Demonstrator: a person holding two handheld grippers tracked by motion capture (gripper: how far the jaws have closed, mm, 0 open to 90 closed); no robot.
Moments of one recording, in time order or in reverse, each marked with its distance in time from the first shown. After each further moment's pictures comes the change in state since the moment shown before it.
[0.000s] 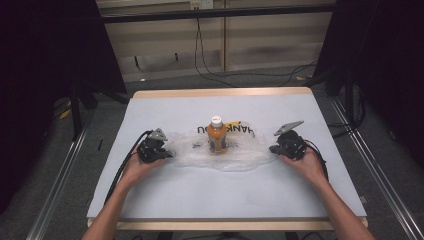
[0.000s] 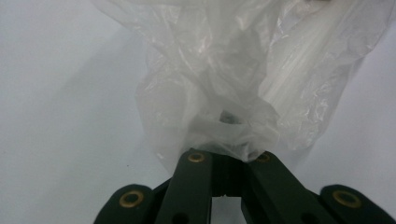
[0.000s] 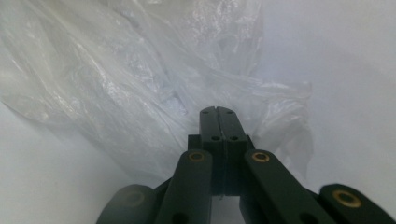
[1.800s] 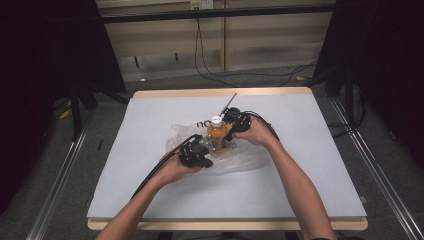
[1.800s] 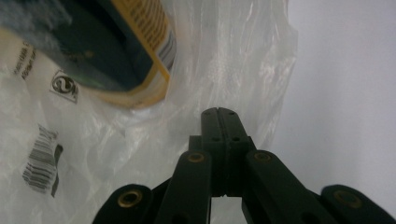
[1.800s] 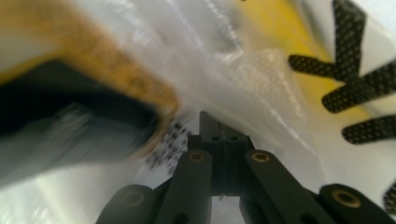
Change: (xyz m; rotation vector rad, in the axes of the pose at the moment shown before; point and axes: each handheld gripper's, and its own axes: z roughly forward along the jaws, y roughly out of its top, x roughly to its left) left arm -0.095 0.086 0.048 0.173 -0.169 0.300; right arm 0.039 0.152 0.096 0.295 0.266 -0.187
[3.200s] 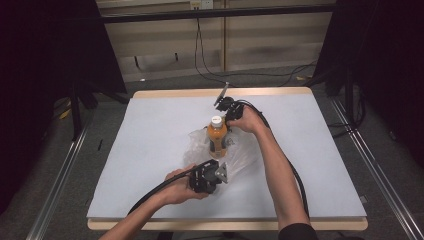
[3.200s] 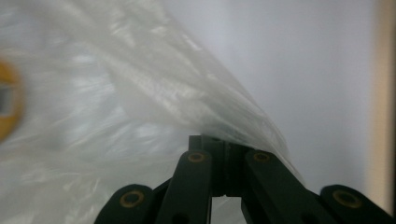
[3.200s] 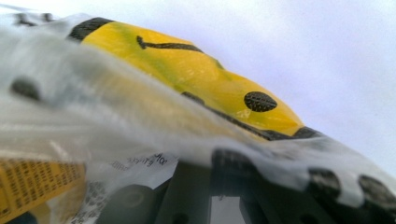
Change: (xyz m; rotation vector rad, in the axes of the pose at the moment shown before) left arm -0.086 0.010 0.005 0.131 -0.063 0.236; right arm -0.034 0.040 0.010 0.074 -0.131 0.051
